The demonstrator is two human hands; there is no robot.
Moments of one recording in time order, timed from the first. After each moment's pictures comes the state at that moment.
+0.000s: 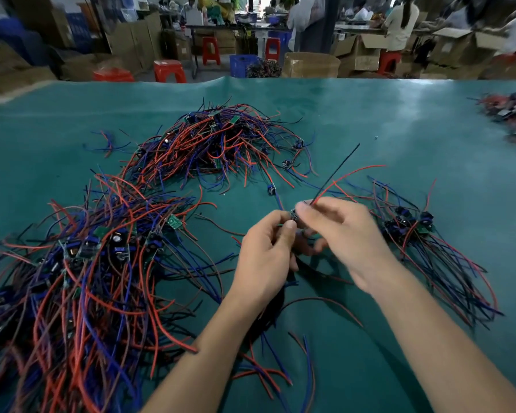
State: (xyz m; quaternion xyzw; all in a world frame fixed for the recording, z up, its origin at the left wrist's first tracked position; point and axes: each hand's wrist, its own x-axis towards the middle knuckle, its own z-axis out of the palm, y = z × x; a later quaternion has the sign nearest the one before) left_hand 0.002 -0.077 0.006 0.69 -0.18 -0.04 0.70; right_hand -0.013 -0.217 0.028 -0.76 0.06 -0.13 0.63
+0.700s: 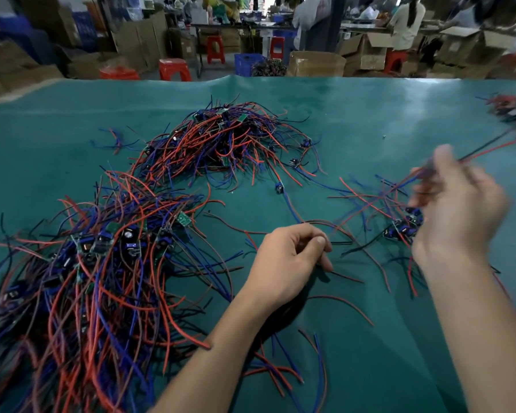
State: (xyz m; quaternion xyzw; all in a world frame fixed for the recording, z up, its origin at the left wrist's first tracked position) left_hand -0.001 -0.078 0.004 0.76 -0.24 -0.08 0.59; right_hand -0.022 -0.263 0.070 -0.54 0.16 -0.46 0.69
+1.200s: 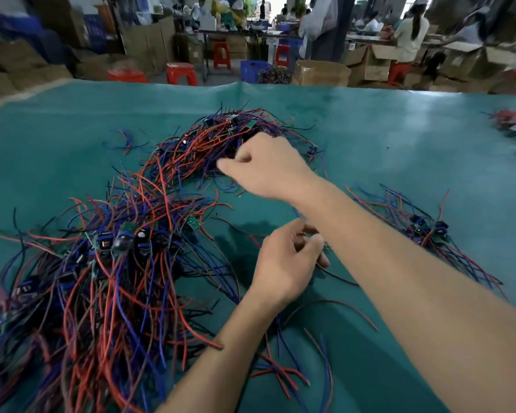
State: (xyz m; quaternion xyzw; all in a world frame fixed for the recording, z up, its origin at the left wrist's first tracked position) left_hand 0.001 -0.077 0.008 0.74 -0.18 -0.05 0.64; right_hand 0.070 -0.115 0.117 -0.97 -0.05 -0.07 0.25
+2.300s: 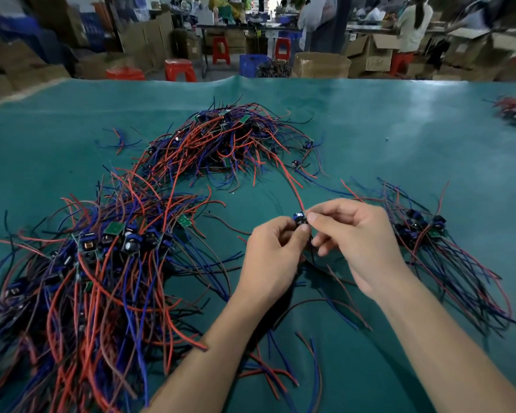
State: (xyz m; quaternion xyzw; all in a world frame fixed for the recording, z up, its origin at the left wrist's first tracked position) left_hand 0.007 -0.077 0.002 0.73 -0.14 -0.02 0.67; right_hand -0.017 -0.210 0.029 -0.69 0.05 -0.14 0.70
